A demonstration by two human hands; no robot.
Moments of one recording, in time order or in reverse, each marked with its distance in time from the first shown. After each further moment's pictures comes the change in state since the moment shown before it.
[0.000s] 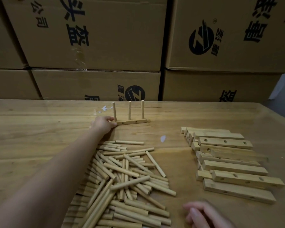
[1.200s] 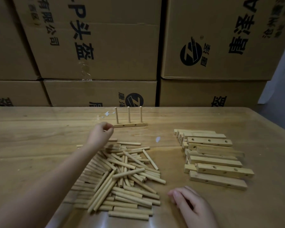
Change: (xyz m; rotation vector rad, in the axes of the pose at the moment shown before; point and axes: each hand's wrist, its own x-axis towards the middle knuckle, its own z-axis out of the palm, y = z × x) left_hand -0.123 0.015 -0.039 -0.135 0.114 0.270; right_hand -0.005 -0.003 -0.008 0.056 -0.079 0.010
